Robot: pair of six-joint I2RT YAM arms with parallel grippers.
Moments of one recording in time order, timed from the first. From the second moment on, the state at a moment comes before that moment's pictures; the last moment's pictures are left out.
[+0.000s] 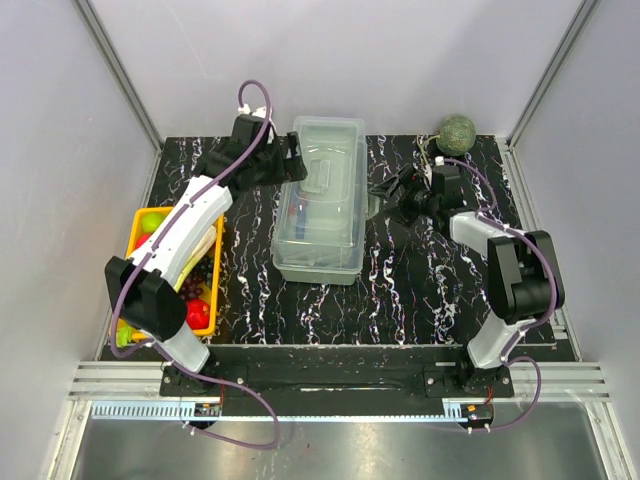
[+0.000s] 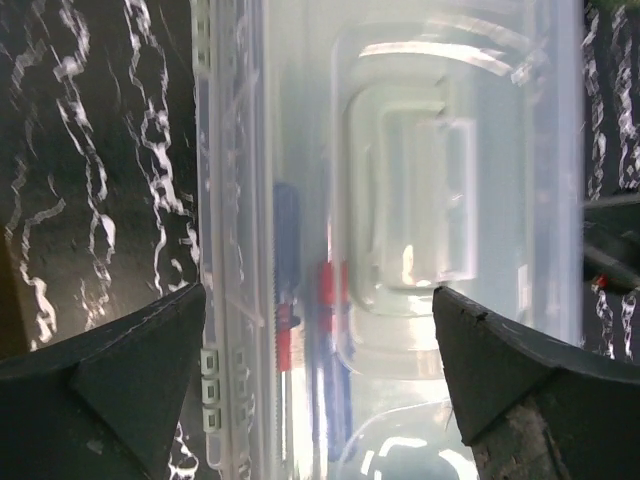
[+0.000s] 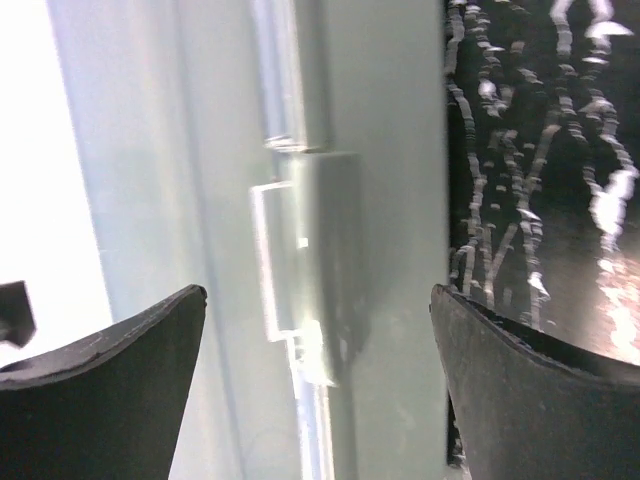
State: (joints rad) left arm -0.43 1.63 1.68 -0.69 -0.05 -0.46; right arm 0.17 1.72 1.00 0.18 -0.49 0.98
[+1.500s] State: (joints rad) left arm -0.35 1.66 1.47 -0.53 0.29 -0.57; right arm 0.16 1.82 0.91 0.59 -0.66 1.40
